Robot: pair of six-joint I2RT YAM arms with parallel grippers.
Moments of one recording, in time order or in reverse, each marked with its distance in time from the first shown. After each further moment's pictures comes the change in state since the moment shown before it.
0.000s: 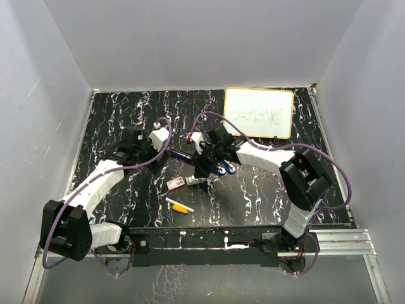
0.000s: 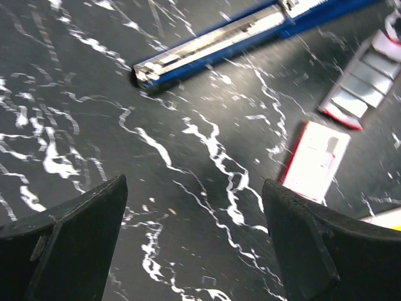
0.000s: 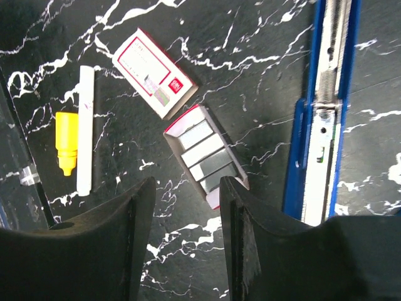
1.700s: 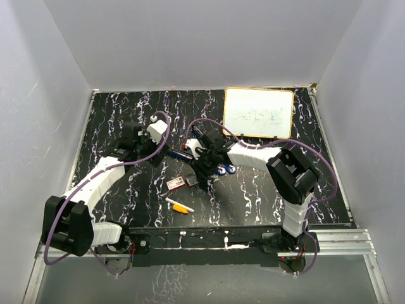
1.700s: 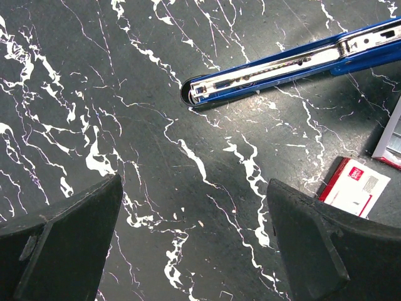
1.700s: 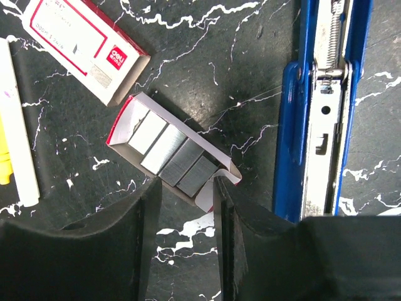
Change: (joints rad) left arm 0.012 0.046 0.056 0.094 -0.130 -0.083; right arm 0.045 0.111 0.034 -0.067 0.166 -0.012
